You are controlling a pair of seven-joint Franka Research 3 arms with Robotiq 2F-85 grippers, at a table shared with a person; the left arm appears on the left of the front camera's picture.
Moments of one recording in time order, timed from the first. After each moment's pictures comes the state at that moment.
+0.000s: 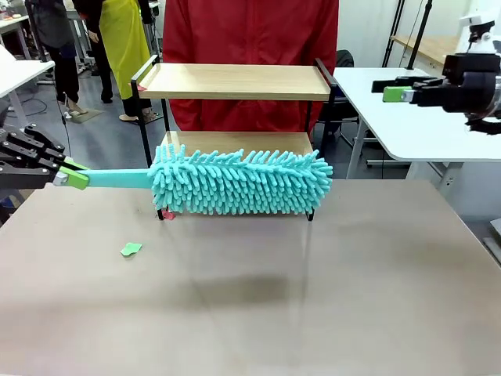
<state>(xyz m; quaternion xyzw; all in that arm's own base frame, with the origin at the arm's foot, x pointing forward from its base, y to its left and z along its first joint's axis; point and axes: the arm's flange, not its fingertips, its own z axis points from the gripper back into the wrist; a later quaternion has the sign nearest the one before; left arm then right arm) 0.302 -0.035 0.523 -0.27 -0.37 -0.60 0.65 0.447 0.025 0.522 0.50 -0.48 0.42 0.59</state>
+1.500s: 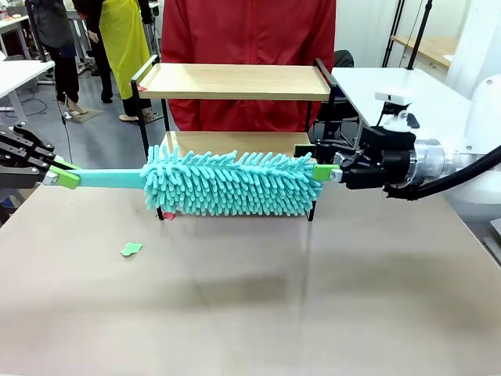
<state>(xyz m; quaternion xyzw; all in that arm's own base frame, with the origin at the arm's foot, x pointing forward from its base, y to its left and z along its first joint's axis) 0.294 -0.029 0.530 -0.26 -0.37 -0.60 0.66 0.386 0.157 0.414 0.60 -0.43 0.47 0.48</state>
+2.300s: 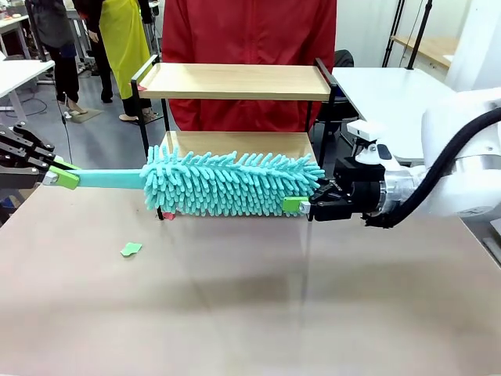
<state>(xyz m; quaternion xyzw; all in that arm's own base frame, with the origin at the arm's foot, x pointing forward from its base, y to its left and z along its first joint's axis) 0.294 -0.028 0.529 -0.26 -0.37 -0.60 0.66 0.371 0.196 0.369 0.60 -0.43 0.45 0.50</state>
